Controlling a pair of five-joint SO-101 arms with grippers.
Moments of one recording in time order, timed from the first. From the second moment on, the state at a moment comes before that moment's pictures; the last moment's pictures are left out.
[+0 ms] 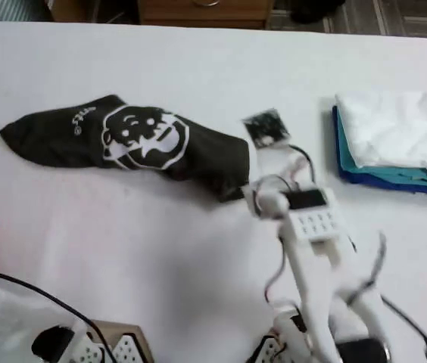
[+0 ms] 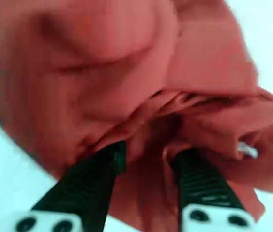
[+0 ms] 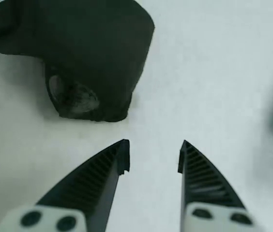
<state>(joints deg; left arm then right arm) -71.0 7.6 15.2 56.4 -42.3 -15.3 -25.8 47.1 48.9 14.5</state>
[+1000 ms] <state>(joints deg) -22.1 8.9 -8.9 60.8 -18.2 -17.1 14.2 10.1 73.1 14.0</state>
